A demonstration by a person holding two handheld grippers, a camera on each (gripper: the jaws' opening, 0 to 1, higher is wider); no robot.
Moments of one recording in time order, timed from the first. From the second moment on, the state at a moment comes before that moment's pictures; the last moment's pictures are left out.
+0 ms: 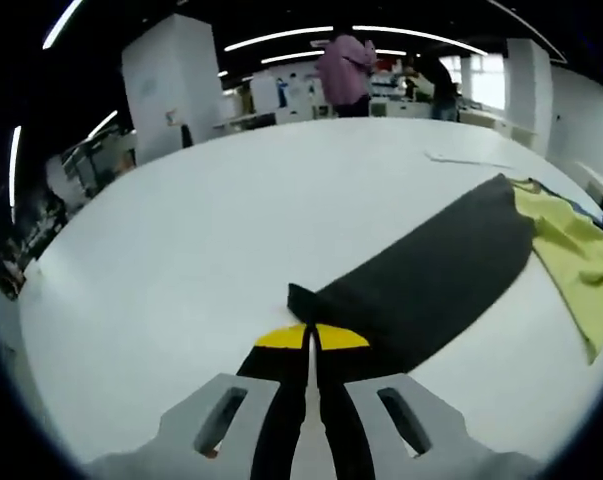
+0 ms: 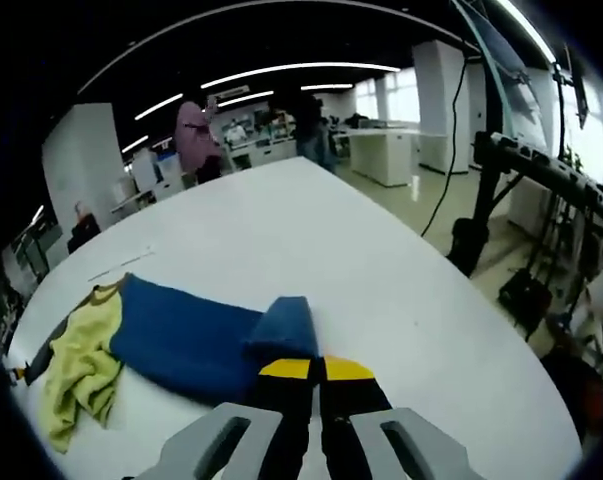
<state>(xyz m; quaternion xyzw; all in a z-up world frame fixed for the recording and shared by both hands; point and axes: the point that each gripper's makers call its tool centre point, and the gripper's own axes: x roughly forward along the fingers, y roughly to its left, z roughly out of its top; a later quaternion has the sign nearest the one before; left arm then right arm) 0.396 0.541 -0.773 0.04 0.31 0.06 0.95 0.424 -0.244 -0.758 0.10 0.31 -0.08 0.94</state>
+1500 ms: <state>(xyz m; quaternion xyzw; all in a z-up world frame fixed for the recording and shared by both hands) 0.345 0.397 -0.717 0.03 0.25 -0.15 0.96 0.417 -0.219 -0.783 -0.09 0.41 0.05 0.90</state>
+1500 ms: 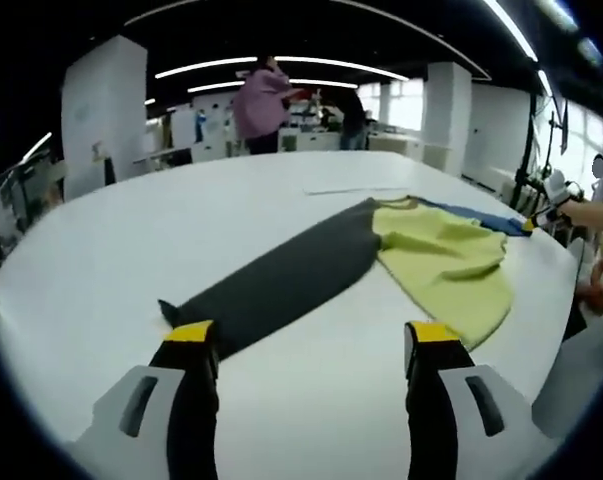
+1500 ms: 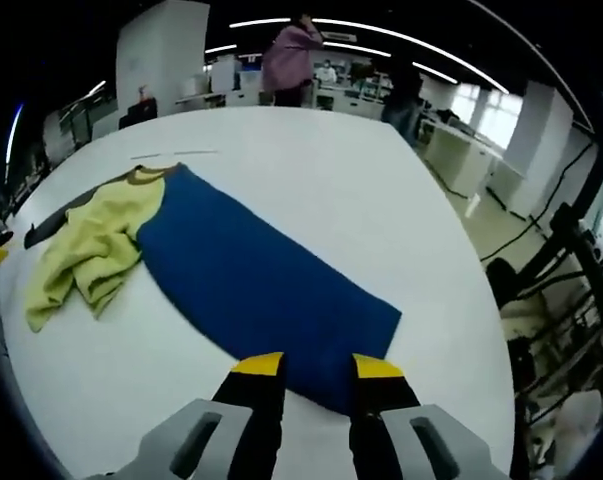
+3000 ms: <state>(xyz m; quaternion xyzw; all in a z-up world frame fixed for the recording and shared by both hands) 0.320 0.341 -0.722 0.06 0.26 -0.23 0.93 0.395 -0.271 -0.756 -0.01 0.38 -0.05 0.92</state>
